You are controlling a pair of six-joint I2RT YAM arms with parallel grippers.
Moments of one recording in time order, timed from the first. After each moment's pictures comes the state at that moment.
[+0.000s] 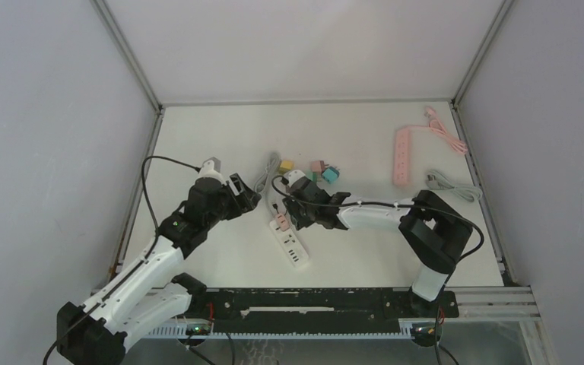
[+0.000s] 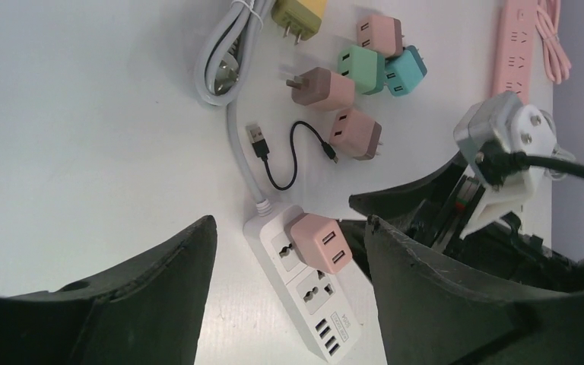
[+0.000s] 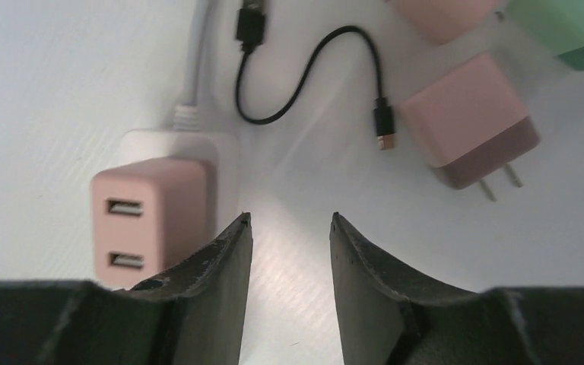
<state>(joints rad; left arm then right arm) -0.50 0.85 0.62 -0.33 -0.10 -0.76 0.94 1.72 0.99 -0.16 0.10 0.30</state>
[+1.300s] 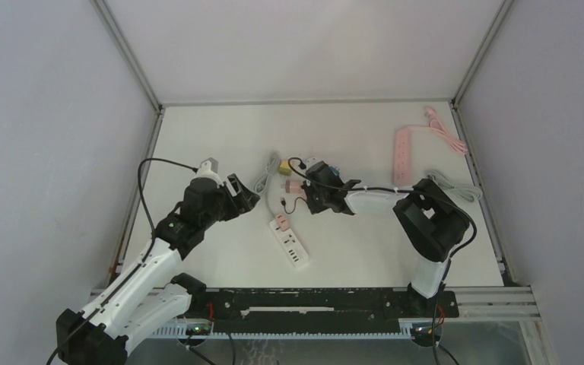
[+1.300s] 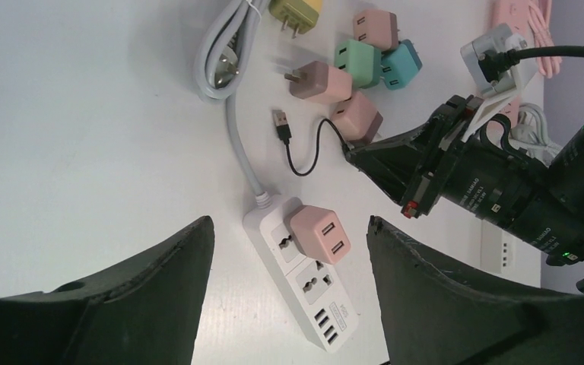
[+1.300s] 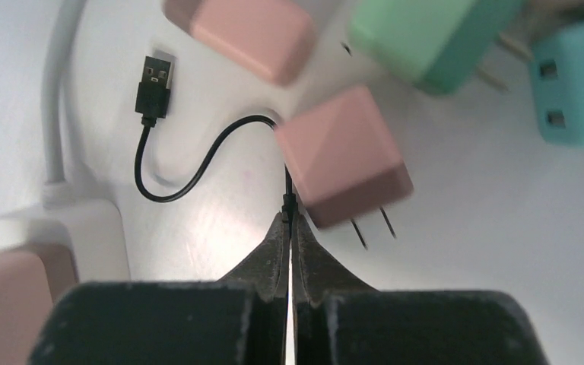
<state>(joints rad) -0.46 0.82 0.62 -0.36 -0.05 -0.75 0.76 1.83 1.03 -0.10 0.05 0.28</state>
